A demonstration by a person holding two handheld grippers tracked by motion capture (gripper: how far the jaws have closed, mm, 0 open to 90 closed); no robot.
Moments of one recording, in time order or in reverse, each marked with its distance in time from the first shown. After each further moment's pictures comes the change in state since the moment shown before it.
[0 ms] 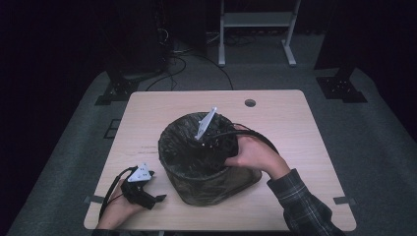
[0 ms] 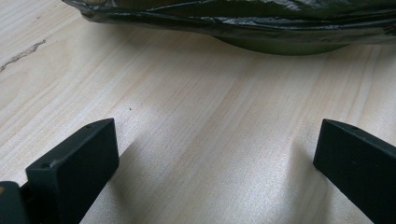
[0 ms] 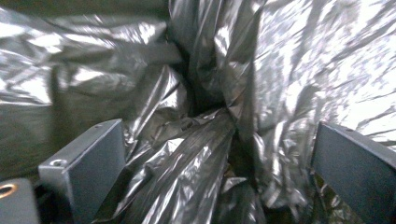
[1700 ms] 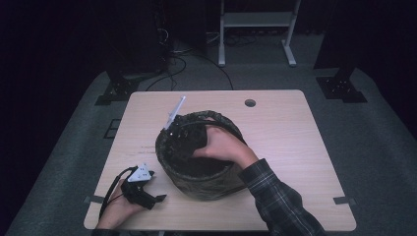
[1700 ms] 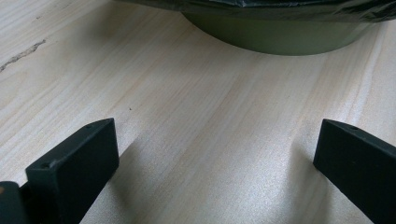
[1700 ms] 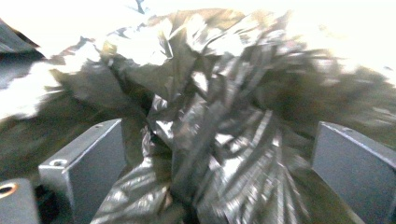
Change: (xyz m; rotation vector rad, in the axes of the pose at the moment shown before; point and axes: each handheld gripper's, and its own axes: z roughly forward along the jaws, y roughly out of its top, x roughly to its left) left arm 0.000 0.000 0.000 0.000 -0.001 0.000; right arm -0.005 0.070 0.020 -0.078 0.071 0.015
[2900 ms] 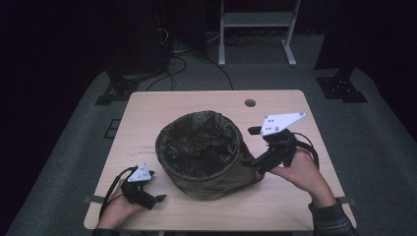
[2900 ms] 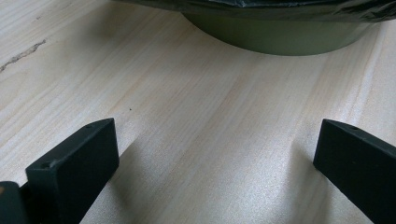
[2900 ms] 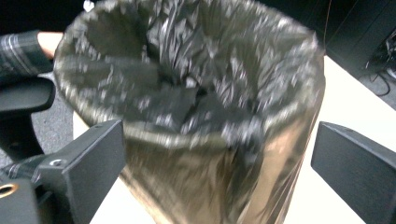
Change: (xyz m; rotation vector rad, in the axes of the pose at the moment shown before) left arm 0.000 0.000 0.000 -0.001 0.001 0.000; right arm 0.033 -0.173 -0.116 -0.378 -0.187 0.148
